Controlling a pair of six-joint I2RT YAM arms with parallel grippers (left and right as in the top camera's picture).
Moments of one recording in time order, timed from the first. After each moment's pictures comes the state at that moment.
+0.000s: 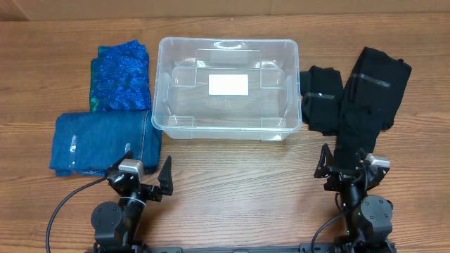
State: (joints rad) left arm 0.05 0.02 0.08 -0.26 0.25 -0.10; right arm 0.12 0.01 0.11 -0.29 0.11 0.31
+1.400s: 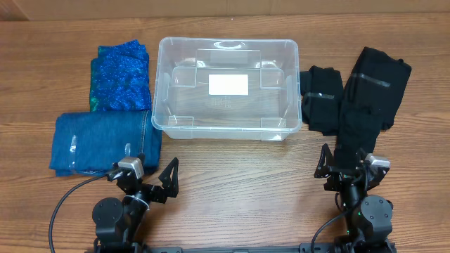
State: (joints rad) left arm 0.05 0.07 0.09 -0.26 0.37 -0.33; right arm 0.12 0.01 0.11 -0.29 0.11 0.31
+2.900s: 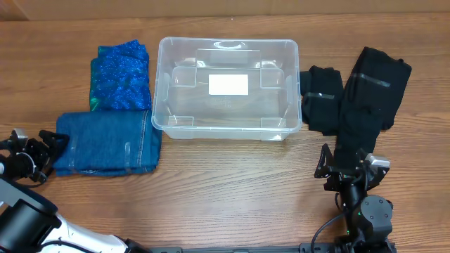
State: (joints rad) left arm 0.96 1.99 1.26 -0.74 0.66 0.07; right arm 0.12 0.01 0.11 -0.29 0.11 0.31
